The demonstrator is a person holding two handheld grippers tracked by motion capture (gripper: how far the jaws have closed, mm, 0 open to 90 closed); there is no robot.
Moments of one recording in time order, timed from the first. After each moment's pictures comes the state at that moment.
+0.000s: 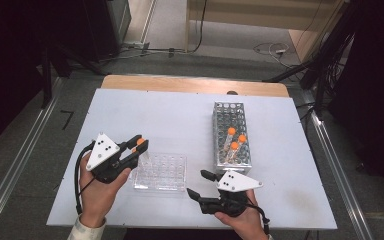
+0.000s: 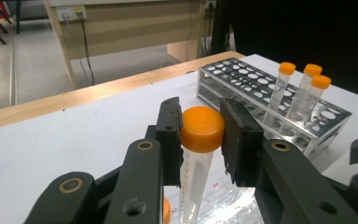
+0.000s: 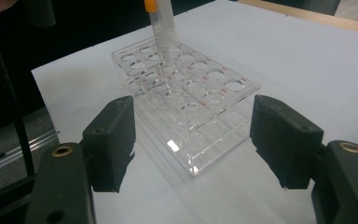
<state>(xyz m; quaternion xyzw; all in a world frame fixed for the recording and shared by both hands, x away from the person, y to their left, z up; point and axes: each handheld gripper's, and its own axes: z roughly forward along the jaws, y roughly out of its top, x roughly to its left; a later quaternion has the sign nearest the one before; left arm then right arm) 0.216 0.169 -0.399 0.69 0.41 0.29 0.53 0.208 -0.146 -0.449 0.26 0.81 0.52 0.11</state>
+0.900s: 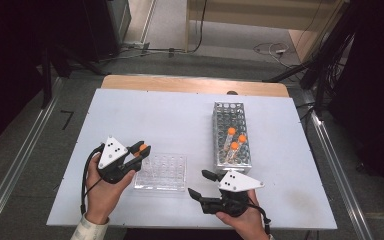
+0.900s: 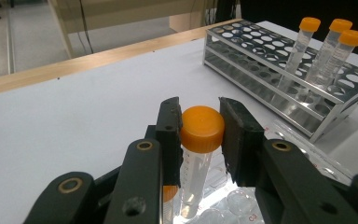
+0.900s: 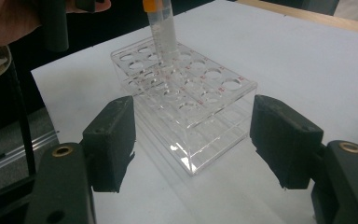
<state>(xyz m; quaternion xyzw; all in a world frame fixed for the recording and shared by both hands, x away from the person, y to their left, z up) 0.226 0.166 -0.425 0.71 0.42 0.27 0.49 0.208 -0.149 -0.449 0.26 0.81 0.52 0.11</state>
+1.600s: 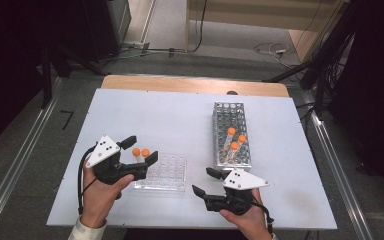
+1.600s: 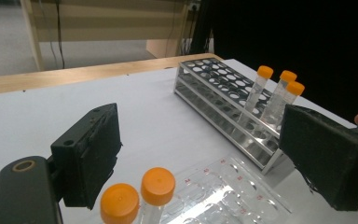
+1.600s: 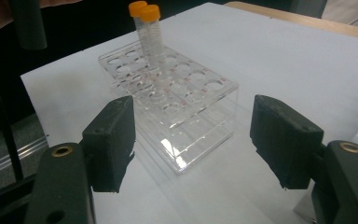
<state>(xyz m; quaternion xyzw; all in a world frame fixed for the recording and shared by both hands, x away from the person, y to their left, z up) 0.218 0.165 -0.411 0.67 0.42 0.22 0.57 0.212 -0.160 -0.446 0.27 0.80 0.52 0.12</state>
